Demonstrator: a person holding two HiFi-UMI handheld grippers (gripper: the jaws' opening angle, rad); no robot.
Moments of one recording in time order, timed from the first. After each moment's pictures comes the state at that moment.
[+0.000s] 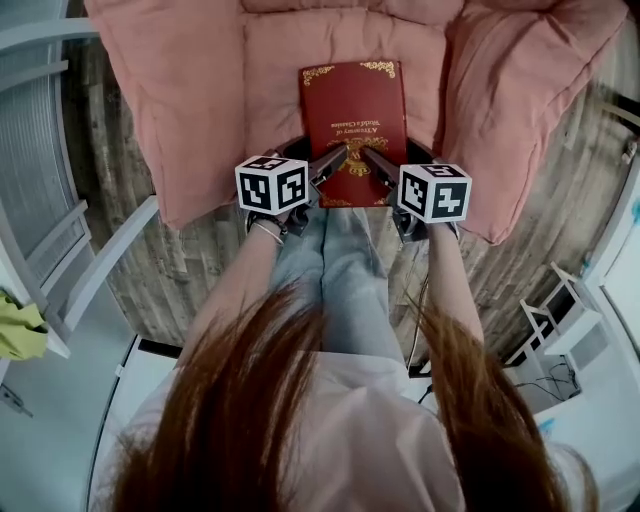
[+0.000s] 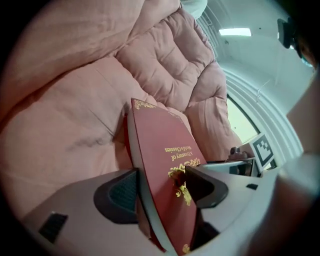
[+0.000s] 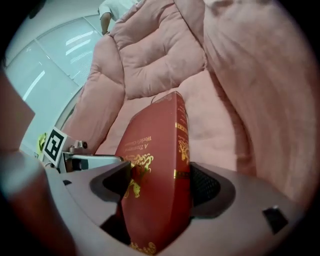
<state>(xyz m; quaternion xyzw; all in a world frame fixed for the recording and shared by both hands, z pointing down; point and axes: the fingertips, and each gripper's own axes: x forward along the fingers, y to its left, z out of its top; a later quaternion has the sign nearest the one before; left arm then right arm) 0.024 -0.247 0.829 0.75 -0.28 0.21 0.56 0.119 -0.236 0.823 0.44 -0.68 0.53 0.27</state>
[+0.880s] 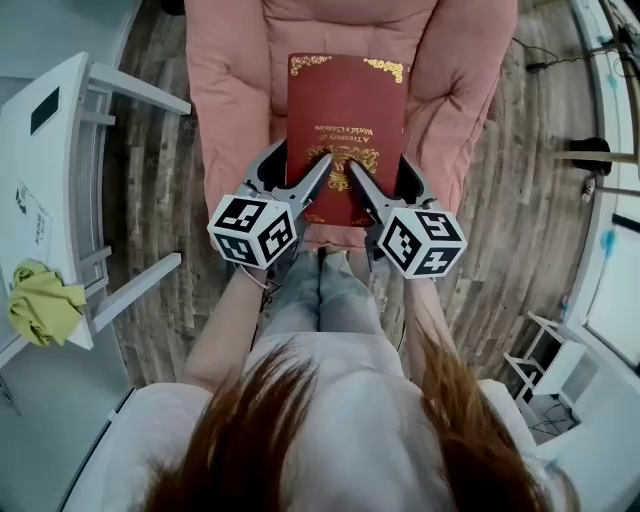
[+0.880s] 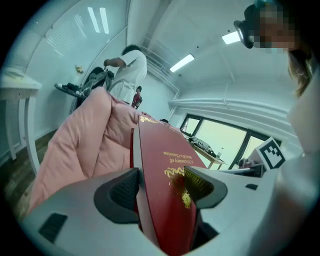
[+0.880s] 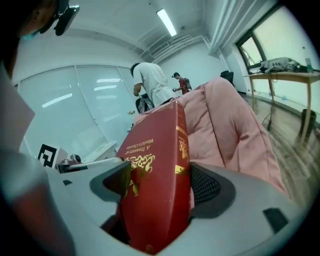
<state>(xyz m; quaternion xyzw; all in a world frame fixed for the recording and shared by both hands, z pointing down) 0.016 -0.370 0.488 0.87 -0.38 0.07 0.31 0.117 -0.345 0.498 0.55 -0.75 0.35 0.07</state>
